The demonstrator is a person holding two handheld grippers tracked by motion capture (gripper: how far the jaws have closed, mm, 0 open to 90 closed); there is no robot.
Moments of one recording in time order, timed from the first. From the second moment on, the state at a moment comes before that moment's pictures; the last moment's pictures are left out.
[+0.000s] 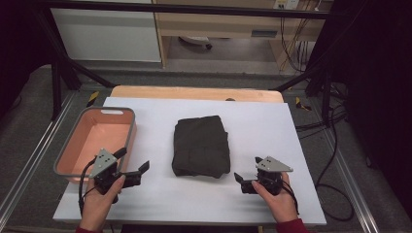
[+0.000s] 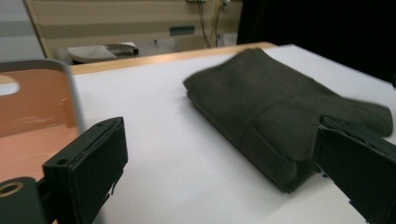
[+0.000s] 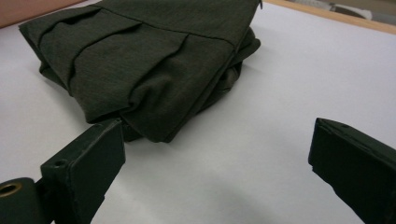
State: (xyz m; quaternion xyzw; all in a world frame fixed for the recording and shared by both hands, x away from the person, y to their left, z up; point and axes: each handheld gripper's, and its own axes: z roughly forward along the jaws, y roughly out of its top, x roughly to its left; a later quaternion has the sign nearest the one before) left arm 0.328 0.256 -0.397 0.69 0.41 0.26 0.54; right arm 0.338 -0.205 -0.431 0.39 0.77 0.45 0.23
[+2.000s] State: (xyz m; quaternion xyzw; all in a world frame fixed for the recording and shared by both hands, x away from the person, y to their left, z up) left arm 0.335 0.261 -0.398 0.67 0.44 0.28 0.54; right arm 0.355 -0.128 -0.456 0.35 0.84 0.38 0.17
